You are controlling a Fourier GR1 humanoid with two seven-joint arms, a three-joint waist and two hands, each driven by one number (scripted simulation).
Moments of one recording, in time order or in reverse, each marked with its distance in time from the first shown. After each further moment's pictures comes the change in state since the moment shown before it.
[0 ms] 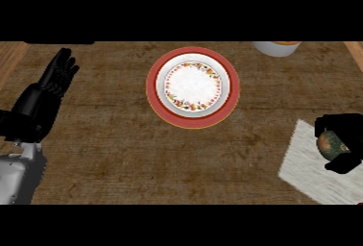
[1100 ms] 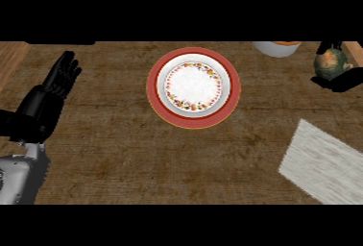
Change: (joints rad) left arm 0.005 -0.020 0.008 0.023 -0.018 -0.019 -0.018; right arm -0.676 0.016 -0.248 0.586 -0.265 0.147 -0.442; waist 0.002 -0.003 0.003
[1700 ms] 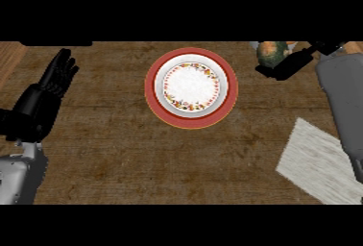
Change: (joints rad) left arm -0.006 -0.014 0.025 -0.020 -0.016 -0.005 0.031; right arm -0.113 0.229 0.062 -0.156 -0.055 0.092 0.217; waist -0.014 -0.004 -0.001
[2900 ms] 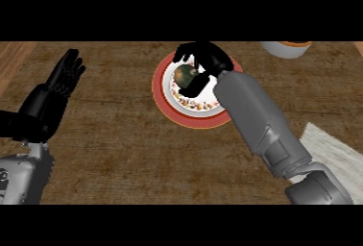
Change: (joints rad) left arm -0.006 -0.037 -0.001 -0.009 -0.023 -0.039 -0.016; right arm -0.222 0.366 0.120 0.510 0.096 -0.393 0.187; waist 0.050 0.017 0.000
